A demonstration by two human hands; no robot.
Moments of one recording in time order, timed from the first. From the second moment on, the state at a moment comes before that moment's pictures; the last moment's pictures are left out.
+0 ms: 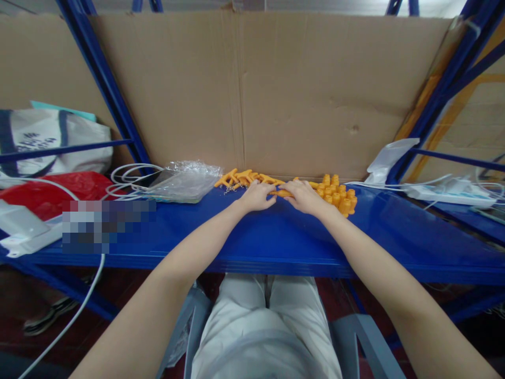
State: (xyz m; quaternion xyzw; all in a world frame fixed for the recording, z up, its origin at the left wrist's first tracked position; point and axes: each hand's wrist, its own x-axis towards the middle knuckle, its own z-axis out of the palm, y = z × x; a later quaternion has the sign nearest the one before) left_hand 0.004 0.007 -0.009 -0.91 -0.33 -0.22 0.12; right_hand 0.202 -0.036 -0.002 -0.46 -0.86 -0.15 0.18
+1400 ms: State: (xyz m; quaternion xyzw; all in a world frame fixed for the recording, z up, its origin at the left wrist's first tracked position) left_hand -0.010 0.035 -0.026 -0.89 -0.37 -0.18 0.20; right_hand 0.247 -0.020 -0.003 -0.63 -0.76 -0.08 0.12
